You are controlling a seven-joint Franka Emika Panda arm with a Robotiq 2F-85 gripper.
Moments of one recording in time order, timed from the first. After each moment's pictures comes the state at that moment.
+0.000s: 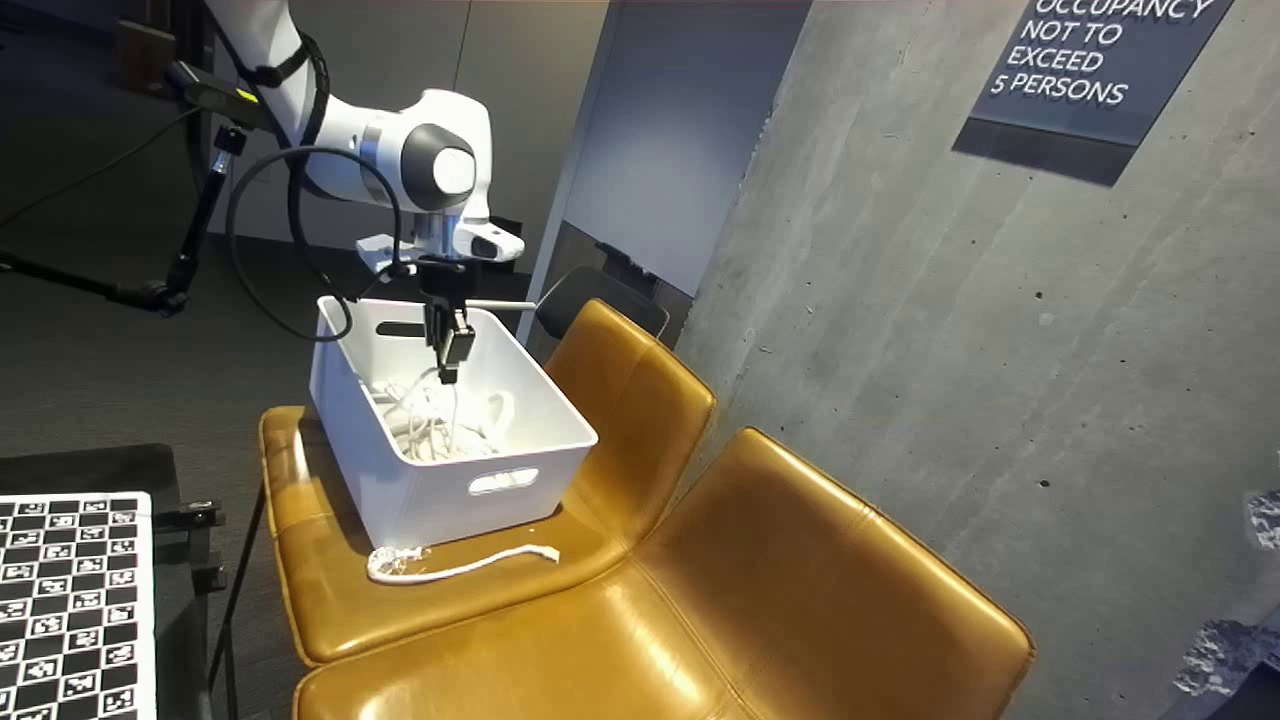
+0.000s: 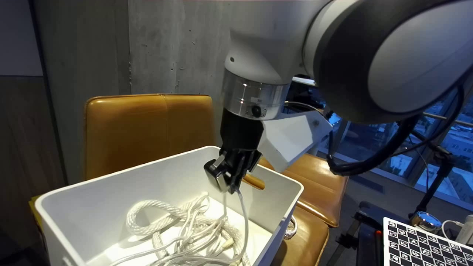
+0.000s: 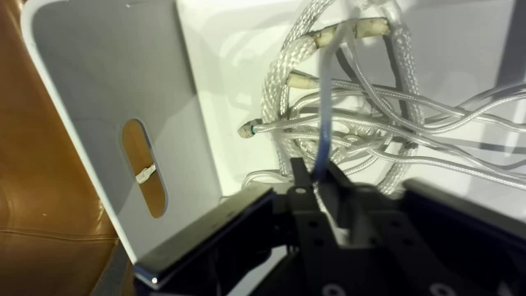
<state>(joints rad) 0.32 0.41 0.05 -1.94 -0.33 2.41 0.69</state>
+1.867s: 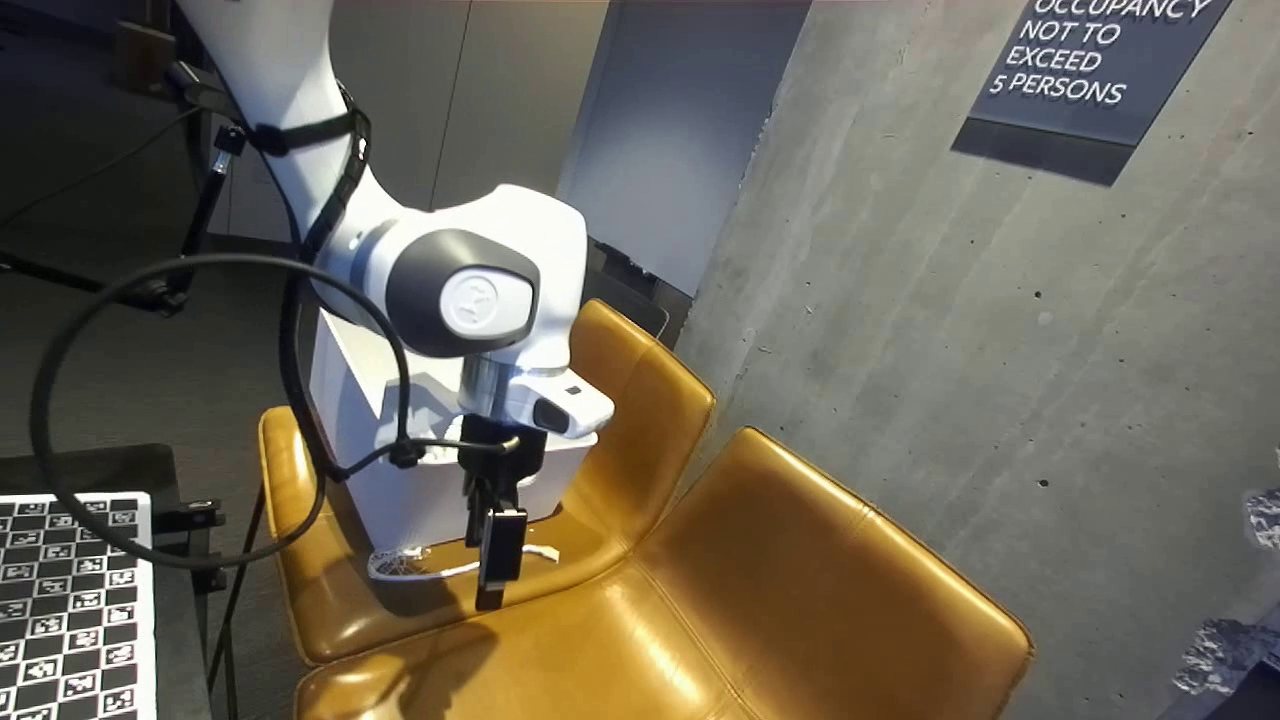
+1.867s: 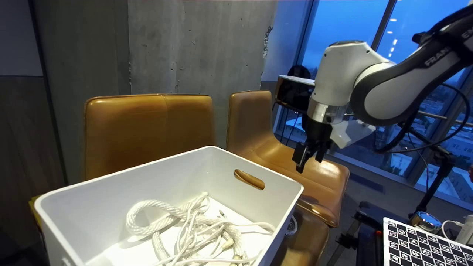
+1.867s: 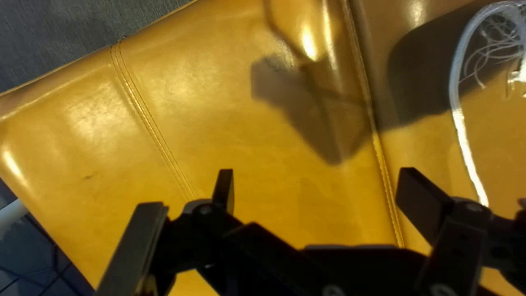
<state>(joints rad) -0.04 0.29 -0.10 -2.27 -0.36 2.57 0.49</state>
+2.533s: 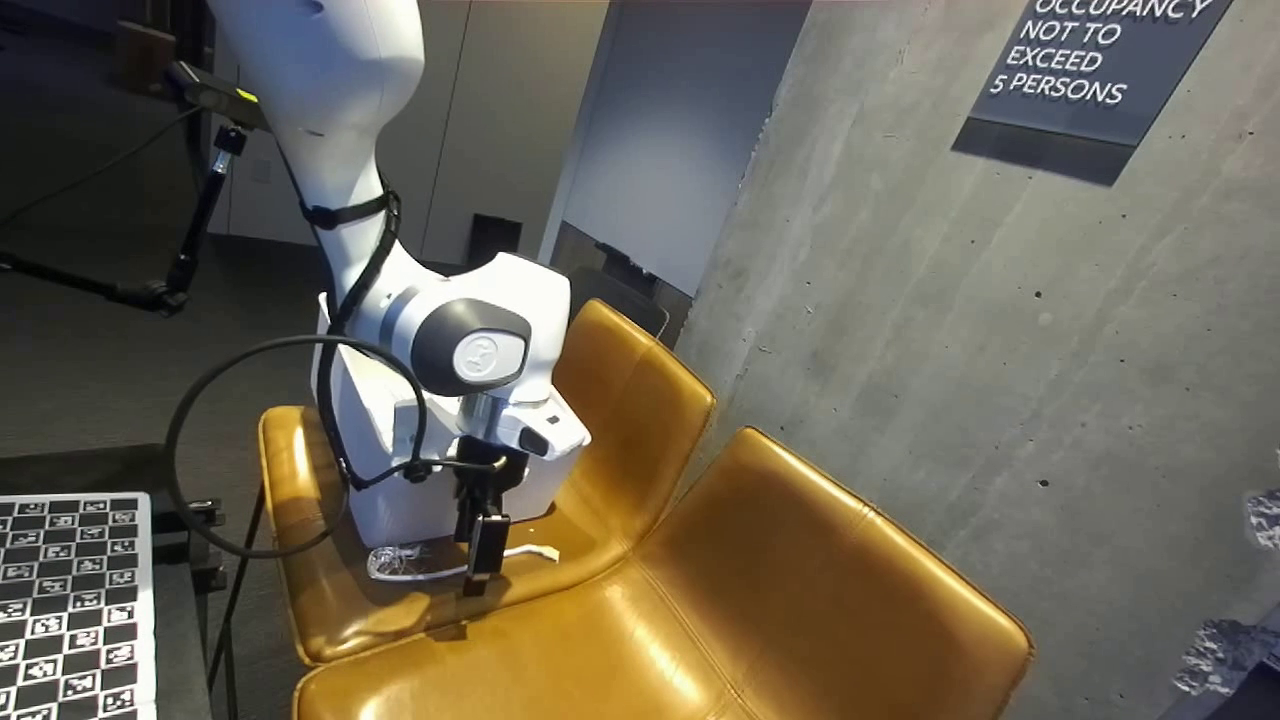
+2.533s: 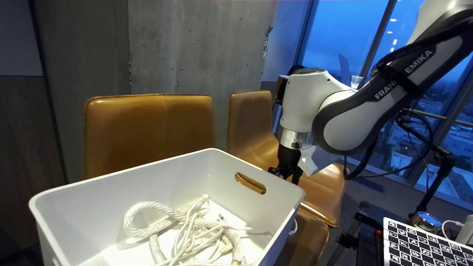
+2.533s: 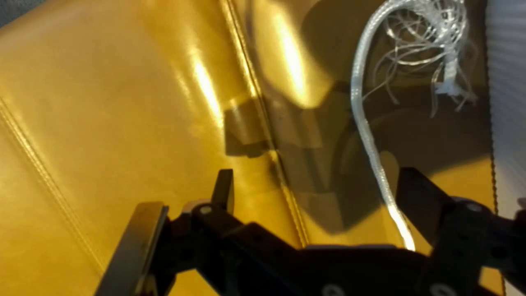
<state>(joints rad) 0.10 0.52 -0.11 -2.11 -0.23 2.59 0.50</state>
